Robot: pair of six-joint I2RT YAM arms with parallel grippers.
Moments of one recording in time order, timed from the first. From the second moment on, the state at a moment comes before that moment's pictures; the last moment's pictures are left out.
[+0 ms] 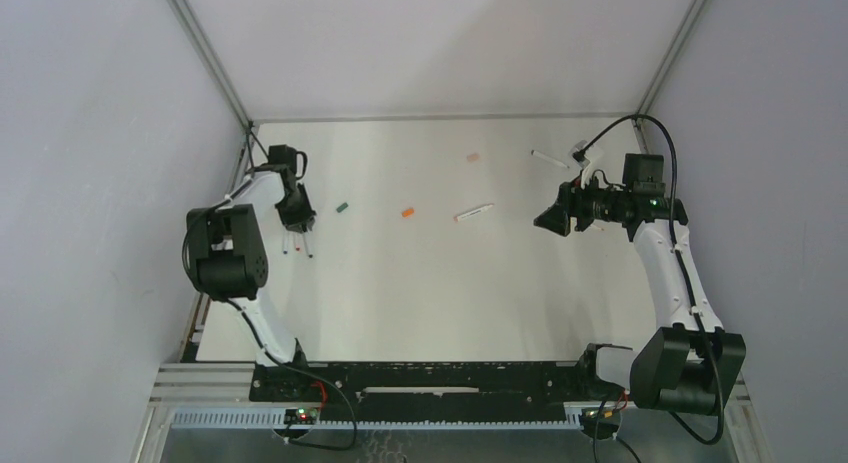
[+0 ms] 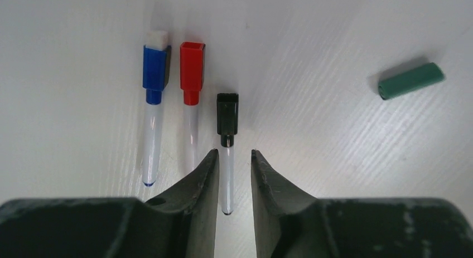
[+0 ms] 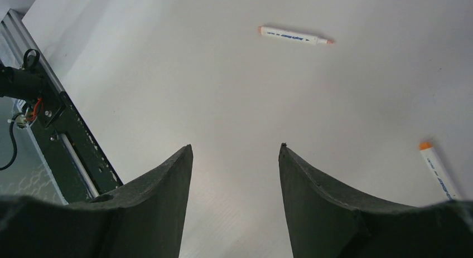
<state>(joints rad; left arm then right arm) 0.07 1.87 1.28 -0.67 -0.10 -0.28 -0.13 1.21 1.04 -0.67 -0.93 -0.35</state>
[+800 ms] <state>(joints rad) 0.10 1.21 1.02 -0.09 0.38 -0.35 -0.17 1.31 1.17 -0.76 -0.97 -0.35</state>
